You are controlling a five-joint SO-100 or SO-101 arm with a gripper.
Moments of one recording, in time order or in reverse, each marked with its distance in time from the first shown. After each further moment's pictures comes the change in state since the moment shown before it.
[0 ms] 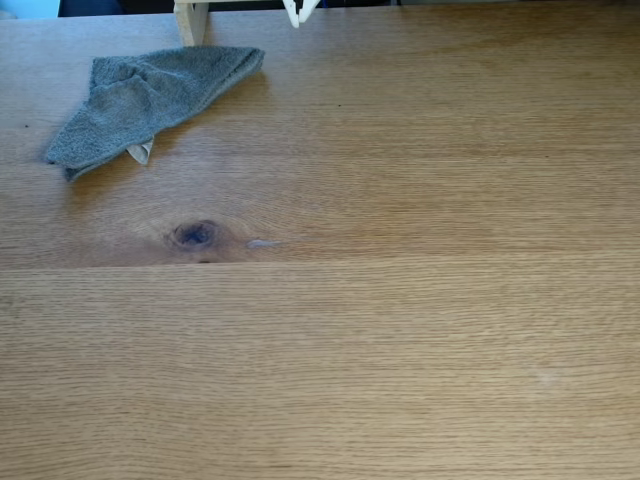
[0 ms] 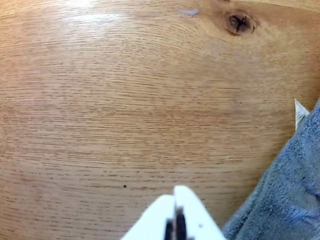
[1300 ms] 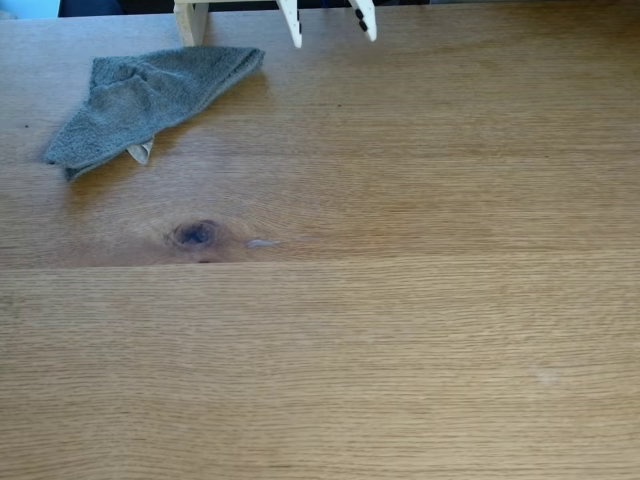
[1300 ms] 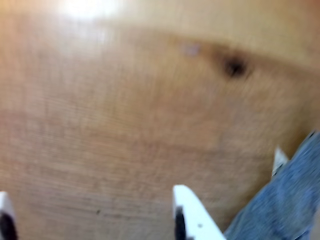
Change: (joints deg) arm -1.8 -34.7 -13.2 -32.3 -9.4
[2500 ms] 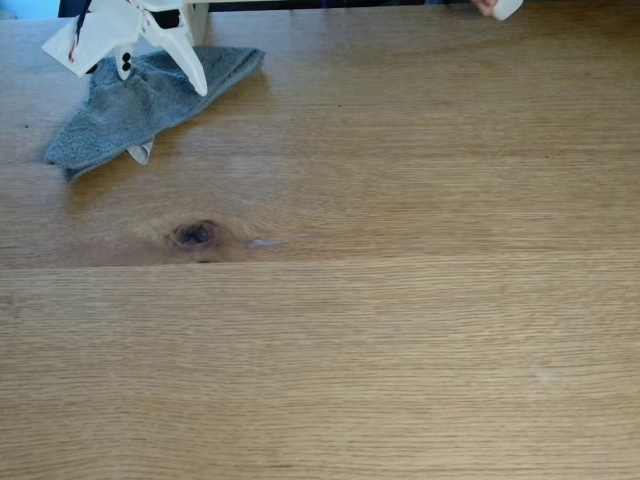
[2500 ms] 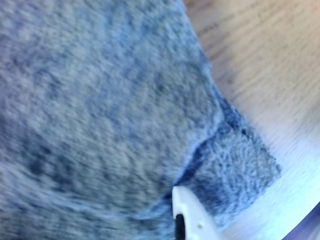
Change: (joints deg) arm 61.9 -80.8 -37.3 -26.5 -18.3
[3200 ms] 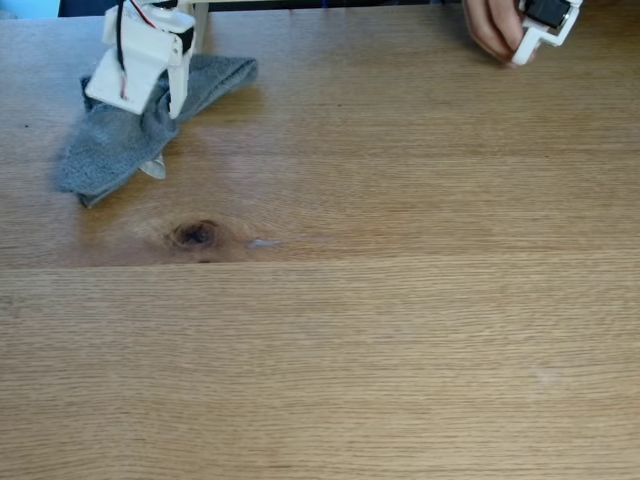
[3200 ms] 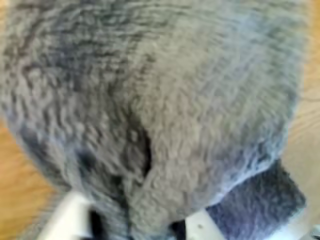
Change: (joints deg) arm -10.1 -14.2 -4.7 -1.5 -13.1
